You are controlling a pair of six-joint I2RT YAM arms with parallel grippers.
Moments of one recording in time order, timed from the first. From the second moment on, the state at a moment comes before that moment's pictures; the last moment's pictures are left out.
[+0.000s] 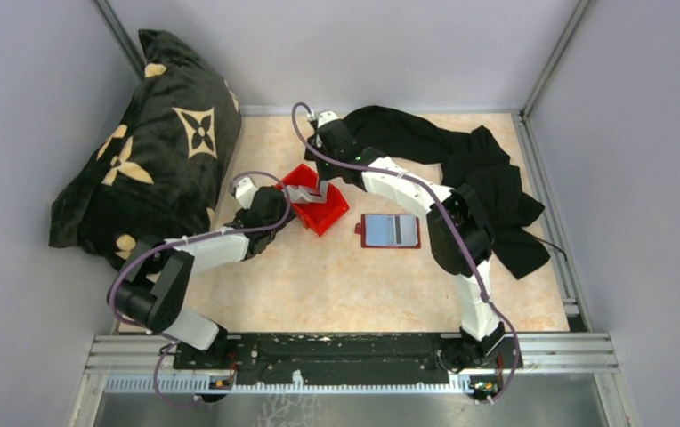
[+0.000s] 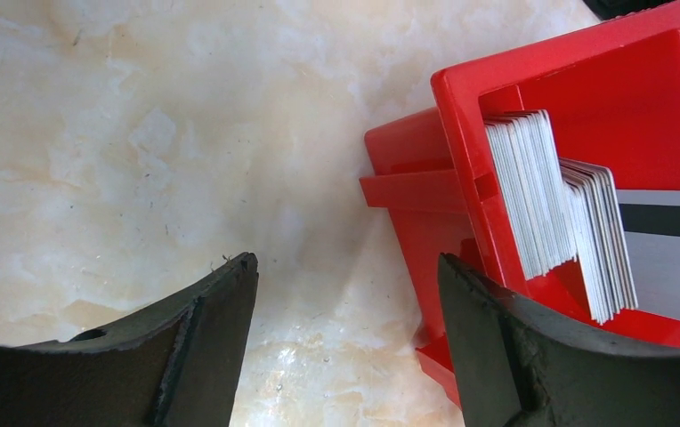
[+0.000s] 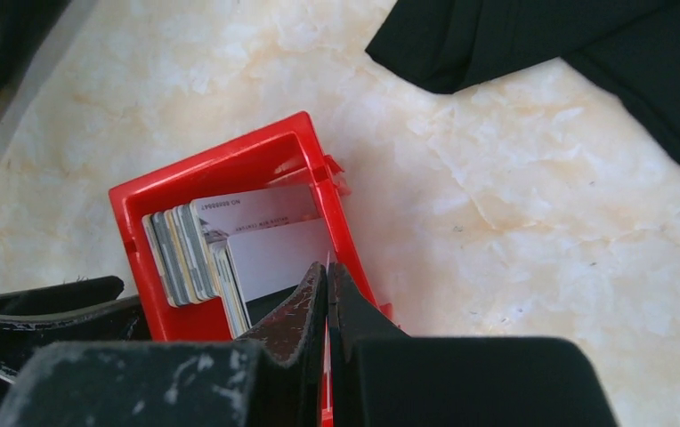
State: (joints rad) left arm -0.48 1.54 0.67 0.15 -0.49 -0.92; right arm 0.72 2.07 1.74 -0.30 0.08 0.23
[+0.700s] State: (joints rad) left arm -0.50 1.15 0.56 0.16 -0.34 -0.77; right arm 0.72 1.68 1.50 -0.33 0.06 0.20
